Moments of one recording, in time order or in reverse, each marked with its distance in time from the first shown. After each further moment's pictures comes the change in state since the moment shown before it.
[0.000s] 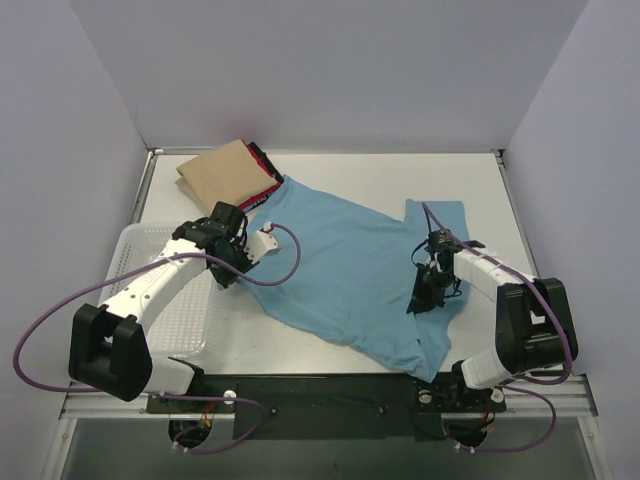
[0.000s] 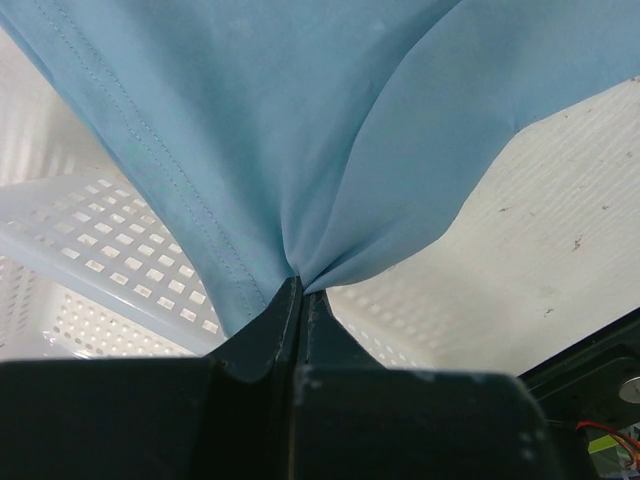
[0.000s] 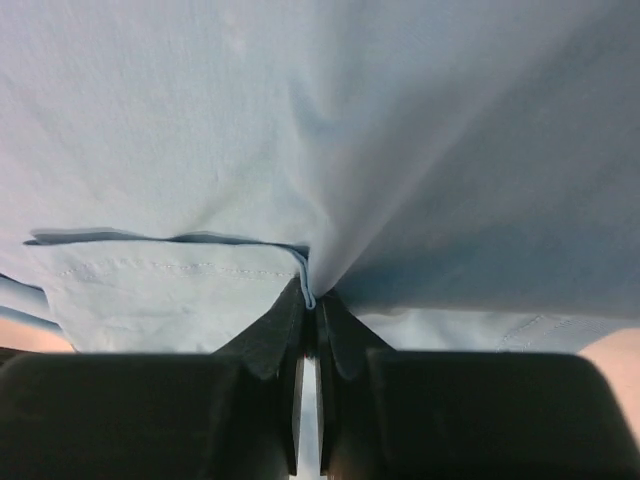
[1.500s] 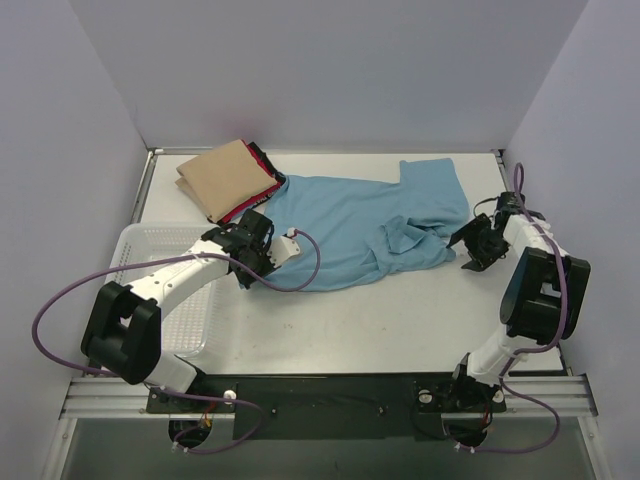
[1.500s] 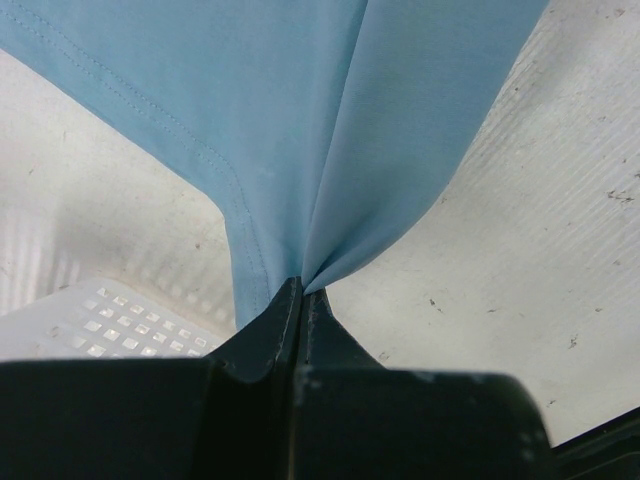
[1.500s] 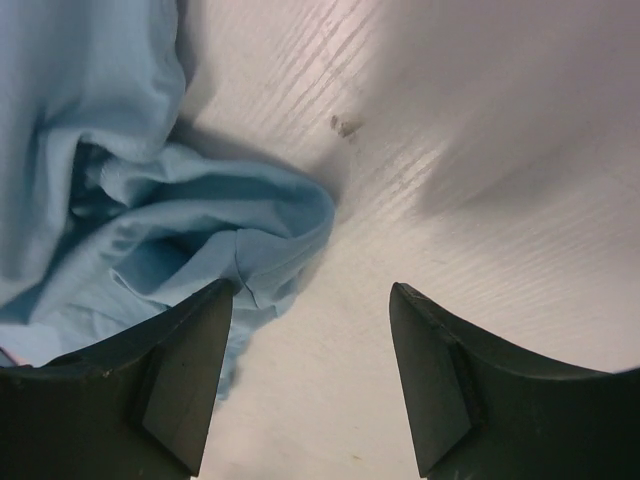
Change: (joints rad) left arm -0.141 0.106 -0.039 0.197 -0.046 -0.061; right arm -0.439 0.222 0.388 0.012 0.029 0.128
